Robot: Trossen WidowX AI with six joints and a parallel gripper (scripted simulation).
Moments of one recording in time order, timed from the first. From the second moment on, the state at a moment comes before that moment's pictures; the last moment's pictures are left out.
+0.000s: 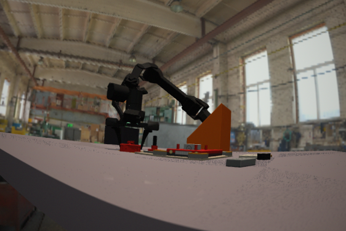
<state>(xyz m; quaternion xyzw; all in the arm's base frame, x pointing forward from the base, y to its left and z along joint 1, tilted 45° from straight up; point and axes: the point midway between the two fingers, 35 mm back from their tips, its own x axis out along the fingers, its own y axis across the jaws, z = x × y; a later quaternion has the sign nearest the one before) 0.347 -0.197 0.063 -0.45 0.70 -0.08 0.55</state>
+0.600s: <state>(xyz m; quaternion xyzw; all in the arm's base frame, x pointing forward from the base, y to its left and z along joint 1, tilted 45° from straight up) 0.346 -0.161 0.096 -0.45 0.70 -0.07 0.55</state>
